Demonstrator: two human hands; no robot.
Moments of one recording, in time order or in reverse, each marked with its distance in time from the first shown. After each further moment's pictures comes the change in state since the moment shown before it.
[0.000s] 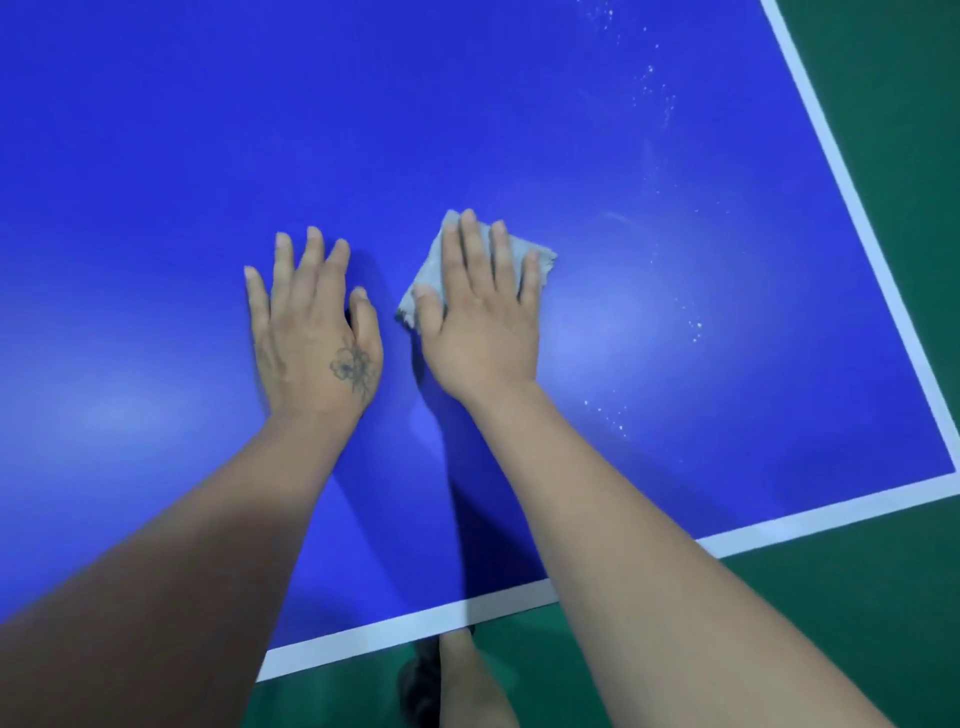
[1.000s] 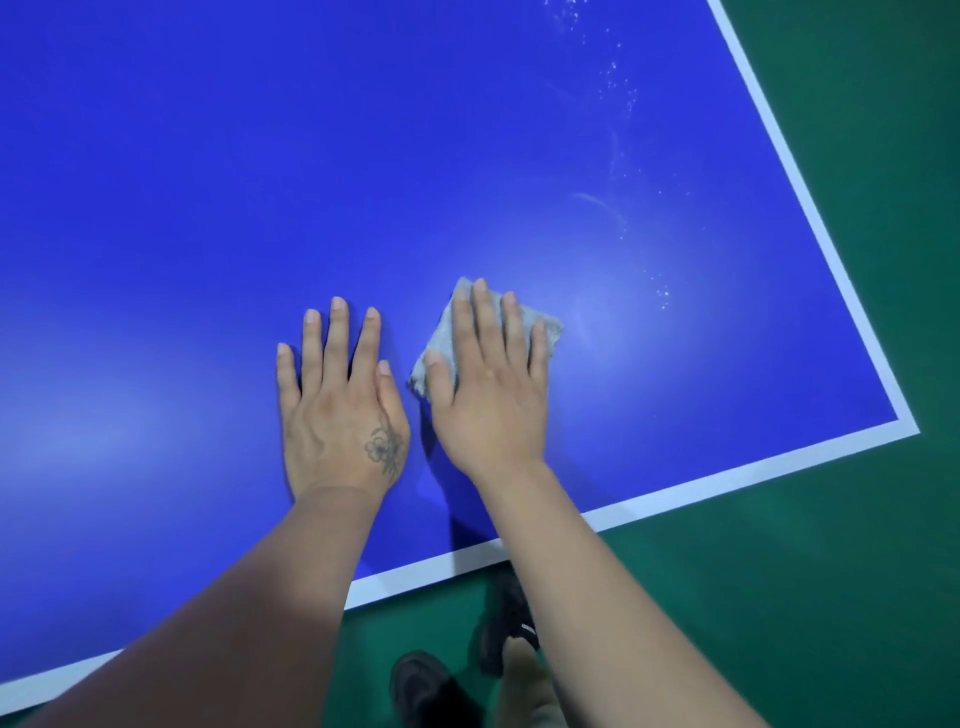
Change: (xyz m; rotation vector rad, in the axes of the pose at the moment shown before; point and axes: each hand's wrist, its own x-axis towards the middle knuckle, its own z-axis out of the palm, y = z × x) left_hand -0.100 0.011 0.000 0.115 -0.121 0.004; right_hand -0.104 0.011 -0.002 0.001 0.016 0.063
